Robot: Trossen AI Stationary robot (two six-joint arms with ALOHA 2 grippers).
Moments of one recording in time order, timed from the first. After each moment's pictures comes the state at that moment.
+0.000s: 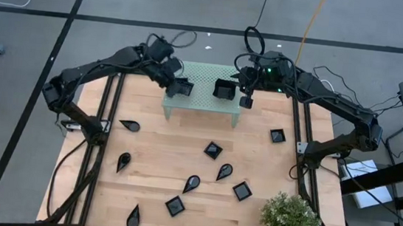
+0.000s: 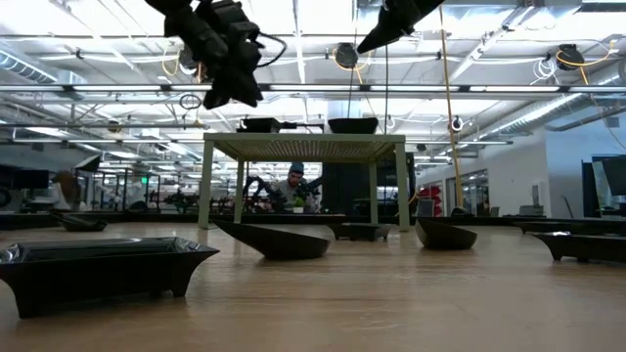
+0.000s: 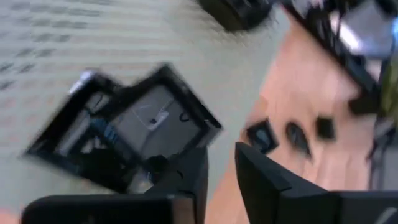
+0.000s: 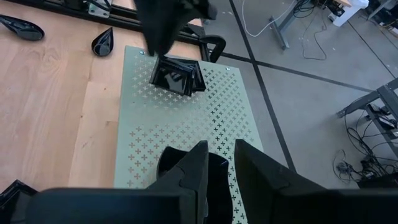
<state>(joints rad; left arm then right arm) 0.66 1.50 1.37 -0.79 0.47 -0.14 -0.44 1.37 1.44 -0.58 -0.04 -0.46</state>
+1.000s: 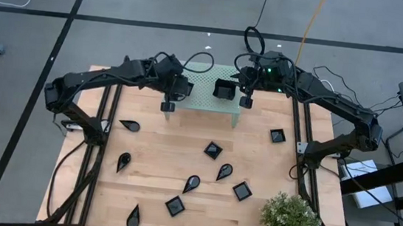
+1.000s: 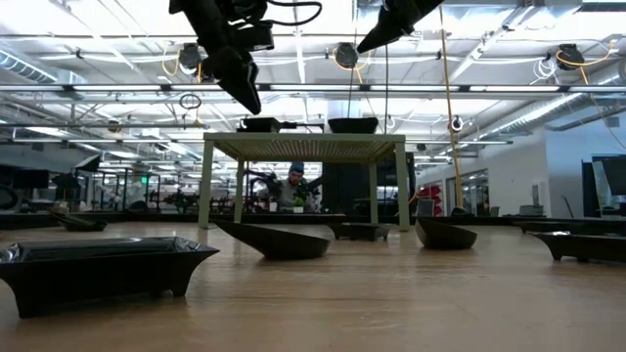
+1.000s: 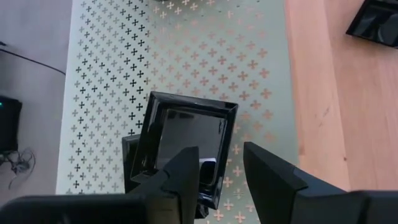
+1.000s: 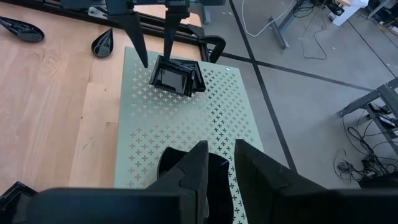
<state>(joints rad) 0.44 1.50 1.37 -0.79 -0.04 0.56 -0.44 1.37 1.44 -0.58 -0.04 -0.46</state>
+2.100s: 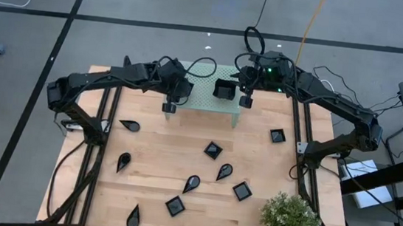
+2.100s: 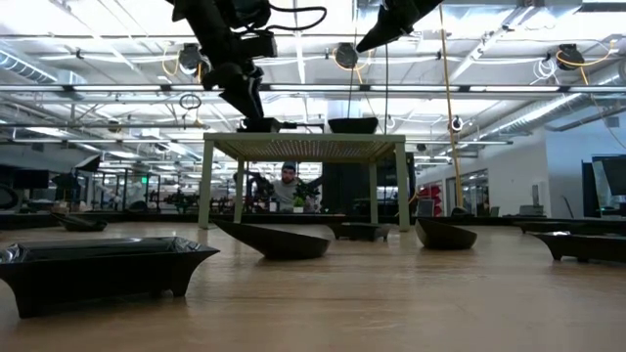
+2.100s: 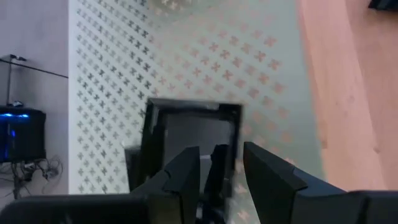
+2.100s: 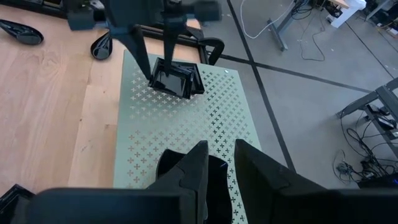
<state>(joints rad) 0.42 1.54 1.32 -0.72 -0.10 0.66 -0.44 1.37 1.44 -0.57 -0.04 -0.46</state>
